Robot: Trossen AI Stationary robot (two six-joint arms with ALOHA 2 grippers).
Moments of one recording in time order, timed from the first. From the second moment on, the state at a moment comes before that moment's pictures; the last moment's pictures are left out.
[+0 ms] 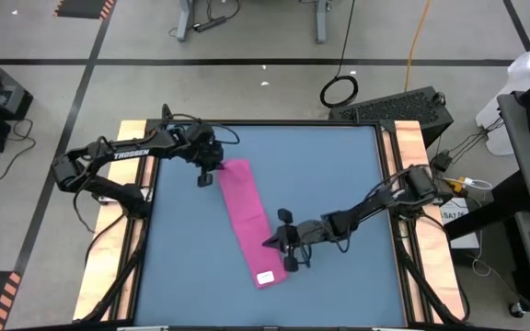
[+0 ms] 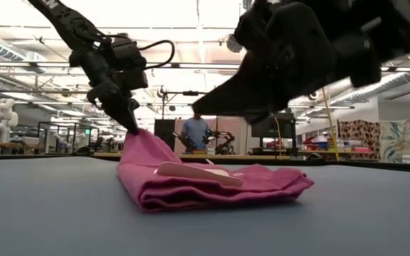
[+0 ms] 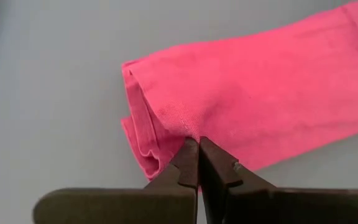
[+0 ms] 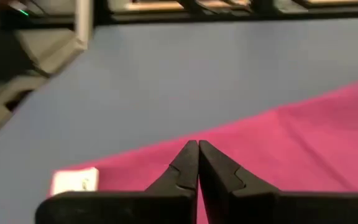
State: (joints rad) left arm 0.63 1.36 0.75 -0.41 0.34 0.54; right arm 0.32 1.92 0.79 0.78 0.14 0.18
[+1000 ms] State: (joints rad) left arm 0.63 1.36 0.75 -0.69 0.18 0.40; right arm 0.31 2.17 0.94 0.68 0.16 0.35
